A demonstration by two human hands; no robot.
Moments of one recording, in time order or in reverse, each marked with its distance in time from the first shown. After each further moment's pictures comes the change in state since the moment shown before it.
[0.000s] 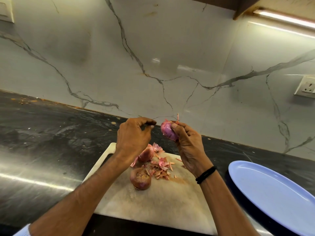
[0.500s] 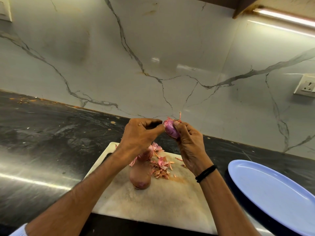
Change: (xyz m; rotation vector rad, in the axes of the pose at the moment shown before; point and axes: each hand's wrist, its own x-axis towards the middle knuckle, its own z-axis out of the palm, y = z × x) left_hand 0.000 0.013 0.003 -0.290 -0.195 -0.073; right_hand 0.007 0.006 -0.006 -0.014 0.059 -0.015
